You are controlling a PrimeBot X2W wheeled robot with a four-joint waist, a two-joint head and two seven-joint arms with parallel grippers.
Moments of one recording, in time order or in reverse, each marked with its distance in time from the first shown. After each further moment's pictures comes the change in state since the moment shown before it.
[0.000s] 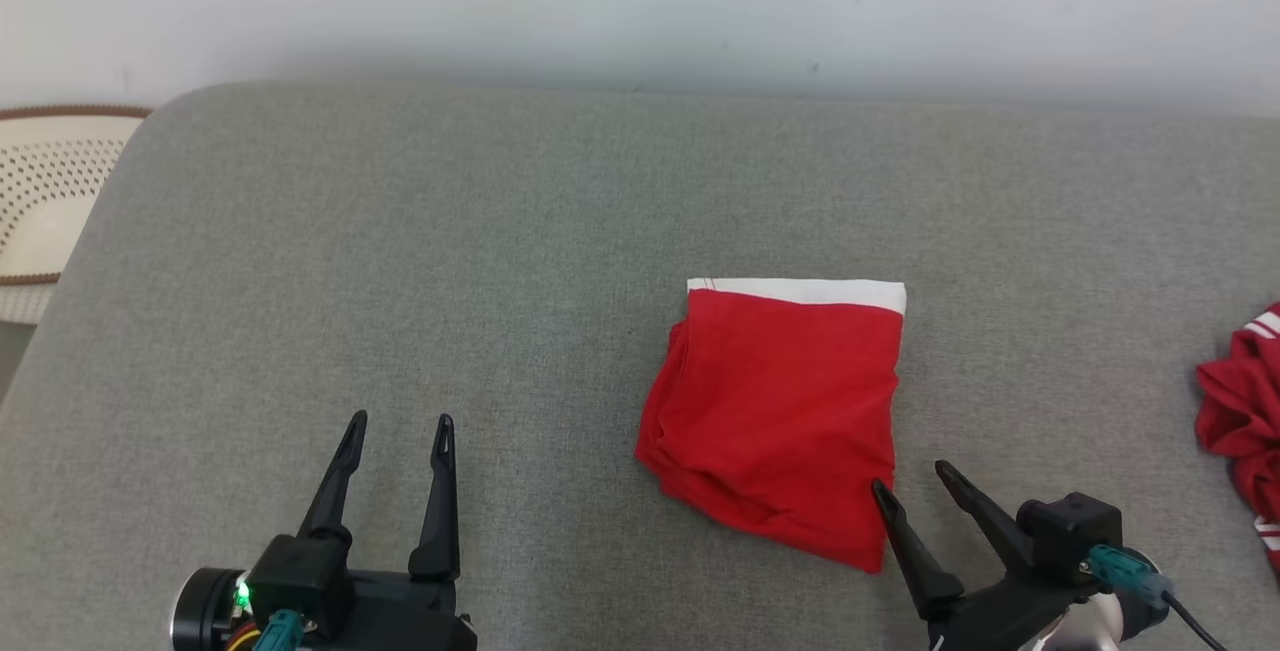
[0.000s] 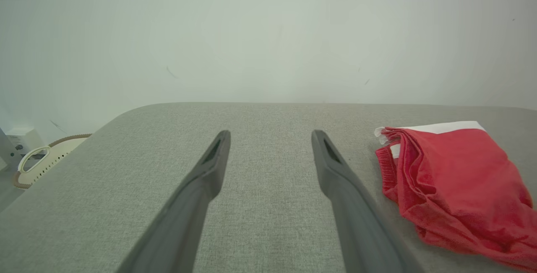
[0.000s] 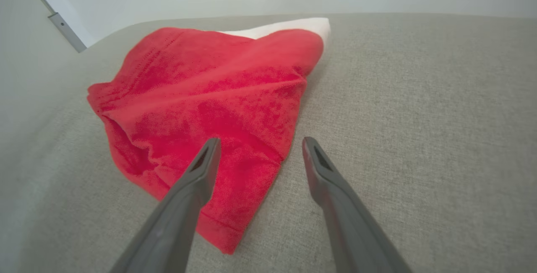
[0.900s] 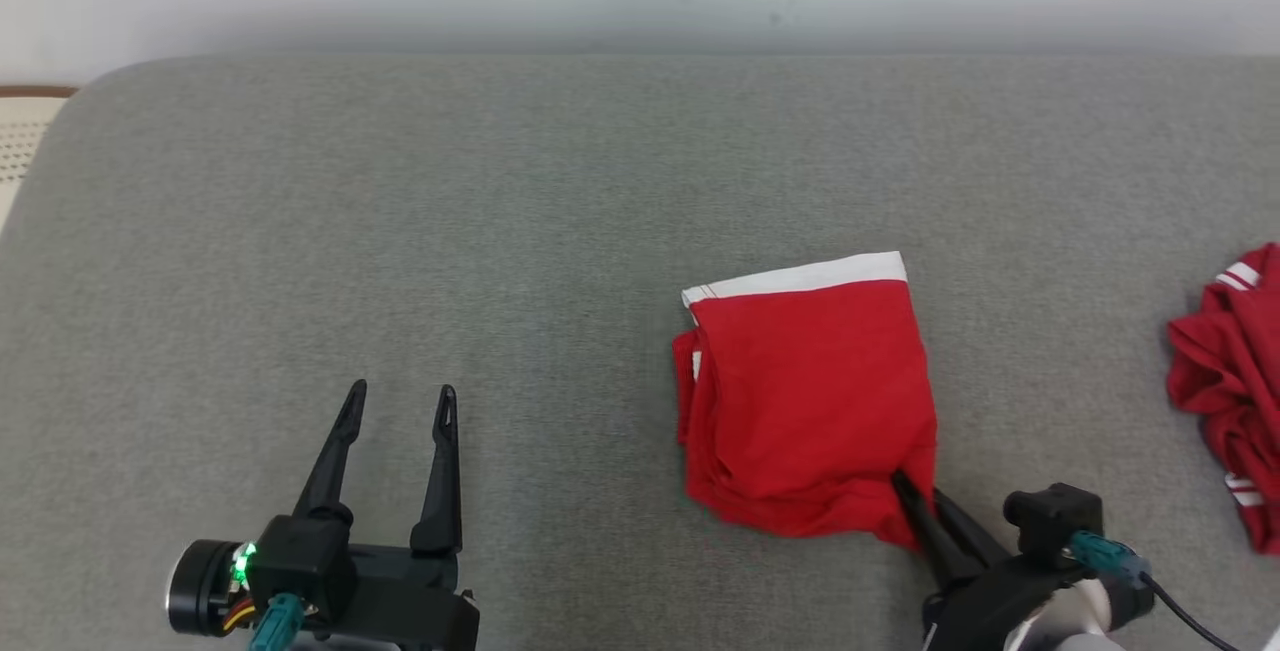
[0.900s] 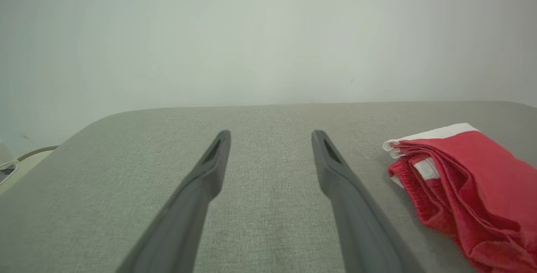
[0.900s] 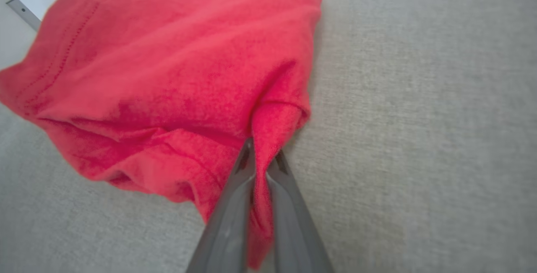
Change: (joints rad) left arm -0.035 0.005 -0.012 -0.025 0.013 0.017 -0.004; right arm -0.109 0.004 0.078 0.210 0.059 0.001 -0.071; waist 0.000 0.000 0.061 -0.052
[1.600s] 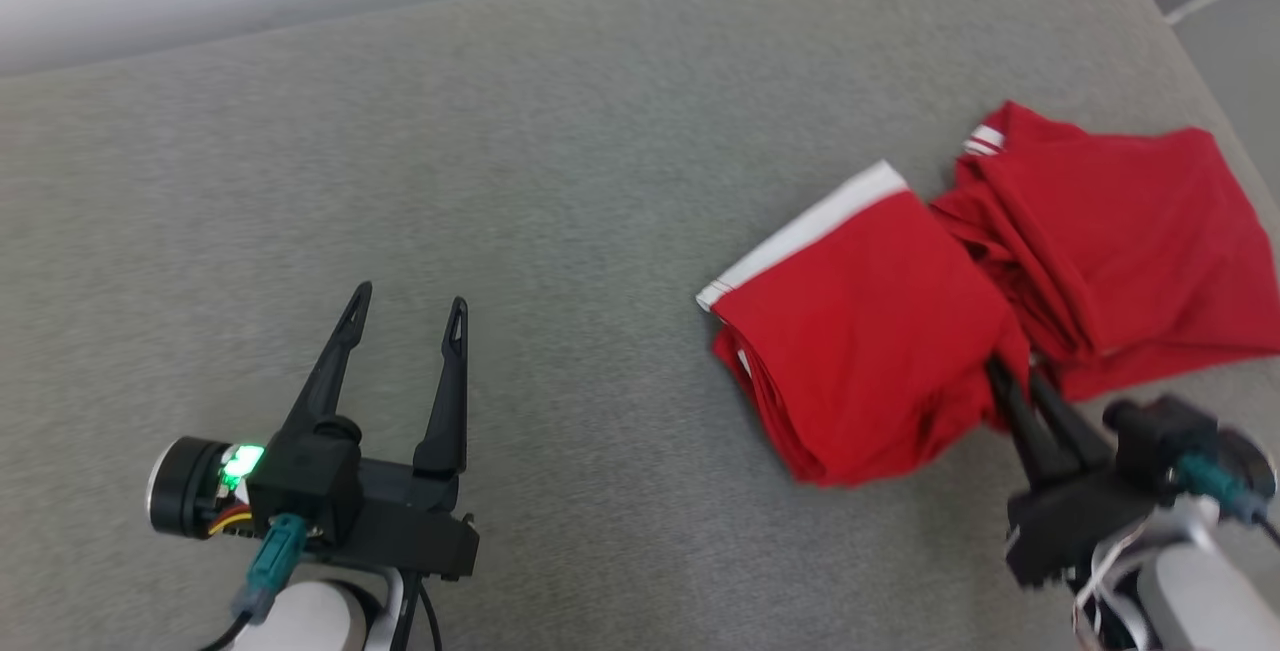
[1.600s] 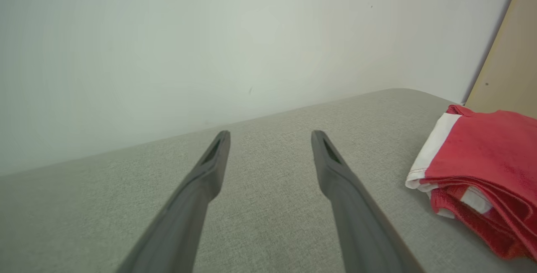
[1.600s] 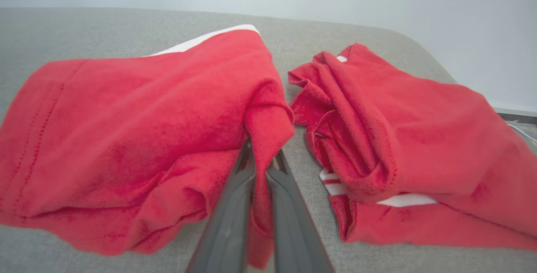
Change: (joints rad) left arm -0.124 0.043 -0.024 -0.058 0.061 -0.006 0.077; right arm -0.003 -0.110 -0.135 -0.176 -0.132 0.000 0.004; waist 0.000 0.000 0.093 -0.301
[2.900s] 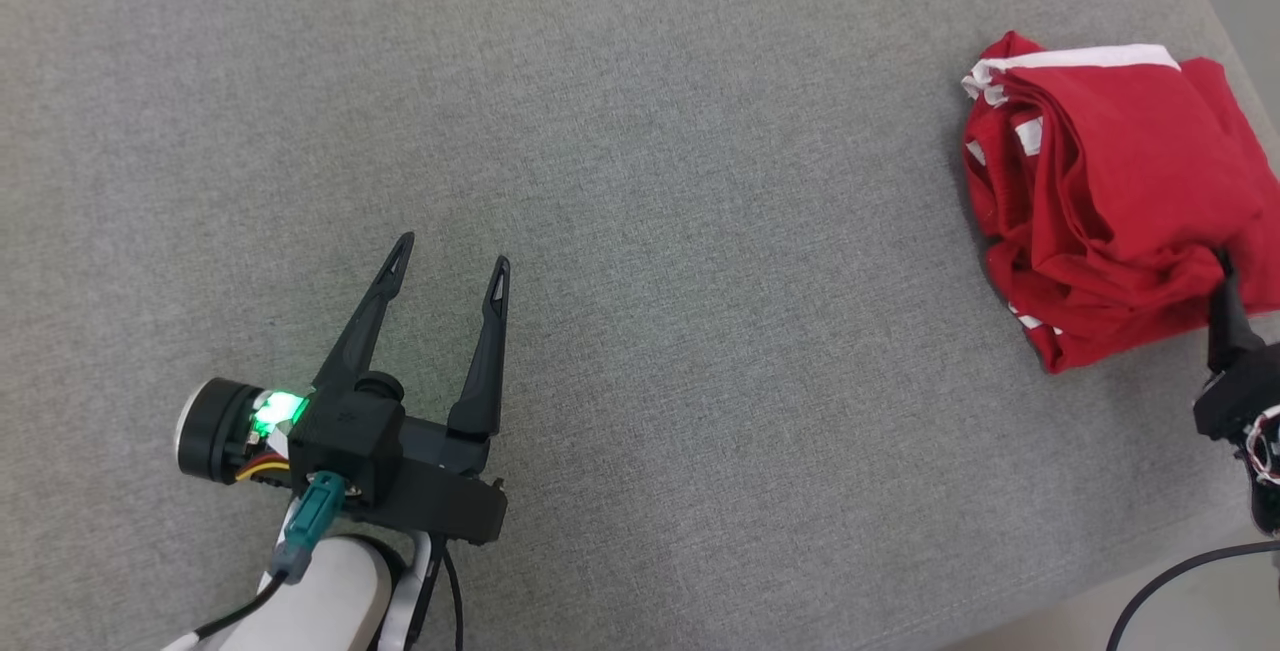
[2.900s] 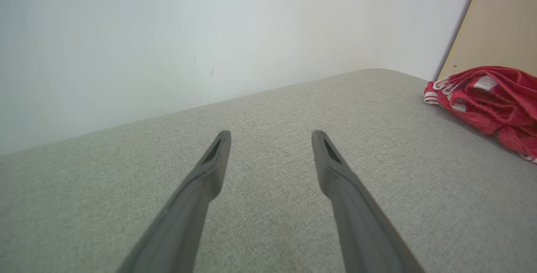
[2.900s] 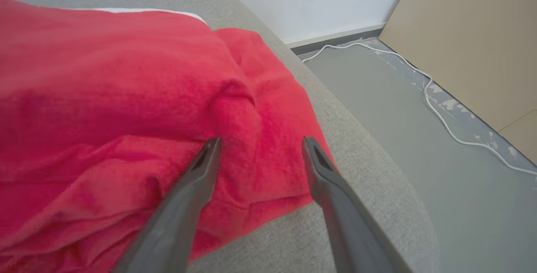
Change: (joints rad) left arm -0.108 -0.007 -0.059 0.020 0.029 -0.019 0.022; right arm -0.422 -0.081 -0.151 0.664 0.196 0.000 -0.109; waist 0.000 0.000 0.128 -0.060
